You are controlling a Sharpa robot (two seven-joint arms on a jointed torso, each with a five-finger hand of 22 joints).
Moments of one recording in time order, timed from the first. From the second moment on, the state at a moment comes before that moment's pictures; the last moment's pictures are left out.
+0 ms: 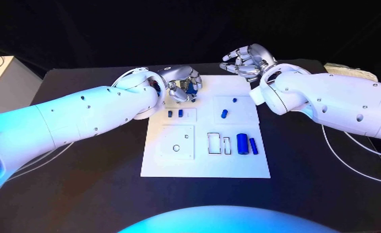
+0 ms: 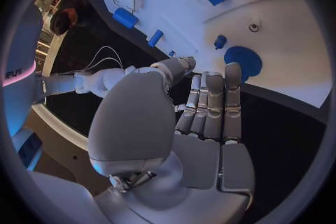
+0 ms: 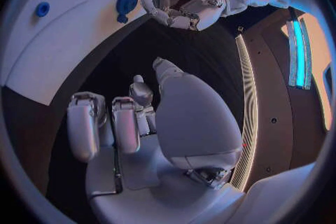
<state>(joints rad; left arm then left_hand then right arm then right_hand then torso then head) 1.26 -0.49 -0.10 1.23 -1.34 -0.23 0.09 1.41 -0.27 0.61 0.05 0.27 0.71 0.15 0.47 0.40 0.74 0.13 0.63 0.29 1.04 0.06 1.15 0.82 0.17 0.89 0.16 1.03 0.84 1.30 -0.81 -0.13 1.46 -0.67 -0.61 0.03 1.39 -0.14 0.20 0.28 0.27 0.84 0.17 0.27 0.27 1.11 0.09 1.22 1.11 1.46 0.01 1.50 1.31 0.02 1.46 0.10 1.44 1.31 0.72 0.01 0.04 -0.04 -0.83</state>
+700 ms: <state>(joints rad) 1.26 -0.44 -0.11 1.17 -1.53 -0.14 0.05 1.39 -0.27 0.59 0.04 0.26 0.77 0.14 0.43 0.36 0.75 0.12 0.62 0.25 1.07 0.05 1.22 0.80 0.17 0.93 0.15 1.07 0.89 1.30 -0.81 -0.13 1.47 -0.68 -0.61 0.03 1.39 -0.14 0.20 0.28 0.27 0.84 0.17 0.27 0.27 1.11 0.09 1.22 1.11 1.46 0.01 1.50 1.31 0.02 1.46 0.10 1.44 1.31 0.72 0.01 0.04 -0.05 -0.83</state>
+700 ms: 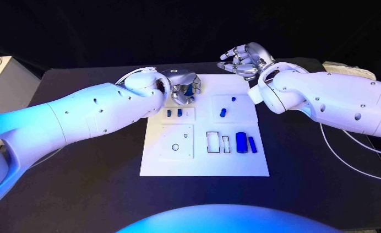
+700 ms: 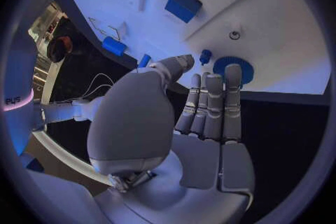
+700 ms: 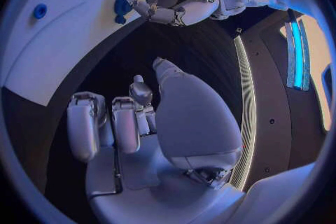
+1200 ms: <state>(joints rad) 1.25 -0.43 -0.11 1.15 -1.56 -0.08 0.02 1.39 -0.27 0.61 0.02 0.26 0.81 0.14 0.41 0.35 0.79 0.11 0.62 0.23 1.10 0.05 1.28 0.83 0.17 0.96 0.15 1.10 0.92 1.30 -0.81 -0.13 1.47 -0.68 -0.61 0.03 1.39 -0.14 0.21 0.28 0.27 0.84 0.17 0.27 0.27 1.11 0.09 1.22 1.11 1.46 0.01 1.50 1.31 0.02 1.46 0.10 1.44 1.31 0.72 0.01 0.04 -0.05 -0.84</state>
